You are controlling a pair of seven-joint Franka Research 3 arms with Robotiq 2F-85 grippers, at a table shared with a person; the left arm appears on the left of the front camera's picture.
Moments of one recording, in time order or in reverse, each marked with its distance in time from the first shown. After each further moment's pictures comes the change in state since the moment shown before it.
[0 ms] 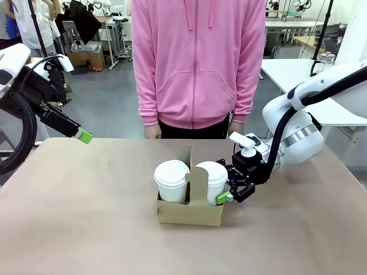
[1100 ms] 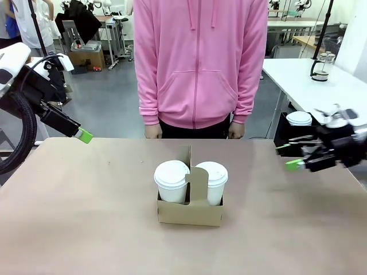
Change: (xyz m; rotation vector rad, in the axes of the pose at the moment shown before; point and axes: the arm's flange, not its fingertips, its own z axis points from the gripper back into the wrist) left arm 0.001 -0.001 0.000 0.002 0.000 -0.002; right arm 0.055 0.148 0.197 -0.597 0.086 -0.315
